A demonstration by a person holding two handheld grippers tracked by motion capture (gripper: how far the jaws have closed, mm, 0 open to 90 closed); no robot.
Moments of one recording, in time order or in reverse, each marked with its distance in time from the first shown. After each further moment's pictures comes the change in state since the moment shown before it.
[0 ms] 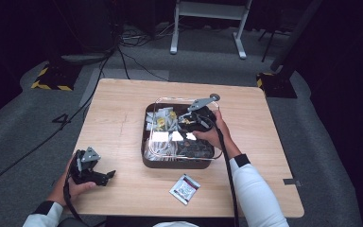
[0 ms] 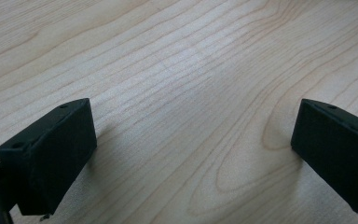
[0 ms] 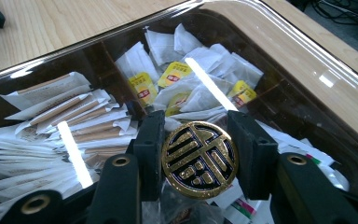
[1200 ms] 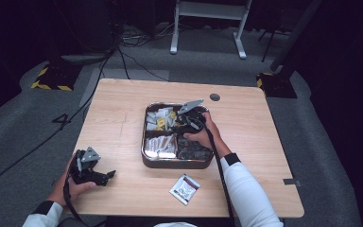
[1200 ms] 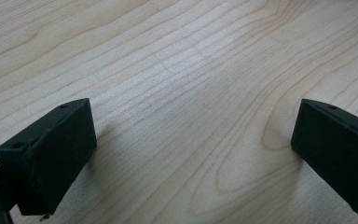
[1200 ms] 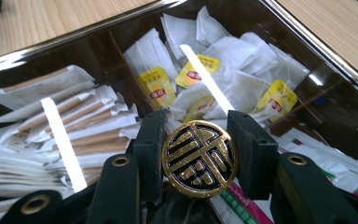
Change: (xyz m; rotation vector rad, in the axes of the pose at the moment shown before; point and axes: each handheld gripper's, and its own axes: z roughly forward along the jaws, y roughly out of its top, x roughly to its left) left arm 0.000 0.000 0.000 0.001 -0.002 0.002; right arm 0.005 0.001 0.036 0.046 0.055 -0.010
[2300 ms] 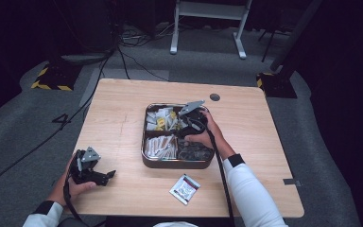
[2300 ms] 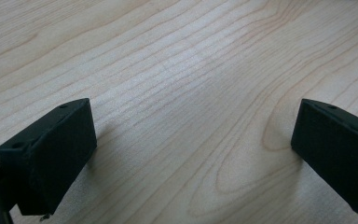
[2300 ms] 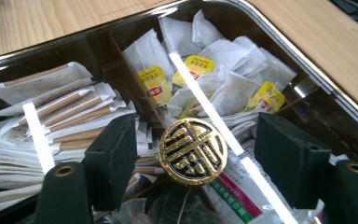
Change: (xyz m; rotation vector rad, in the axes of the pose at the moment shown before) left arm 0.000 0.000 0.000 -0.002 0.003 0.000; right arm 0.005 0.001 -0.010 -0.006 -0.047 -0.038
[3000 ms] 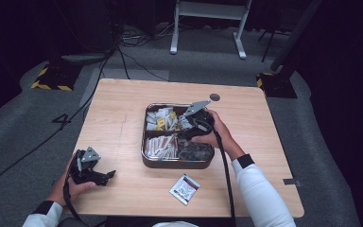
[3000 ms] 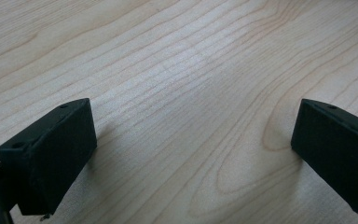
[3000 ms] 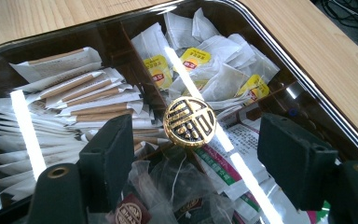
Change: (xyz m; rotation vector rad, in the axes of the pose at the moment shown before) left arm 0.000 0.000 0.000 0.002 -0.002 0.003; right arm 0.003 -0.001 -0.029 0.024 -0.010 -0.051
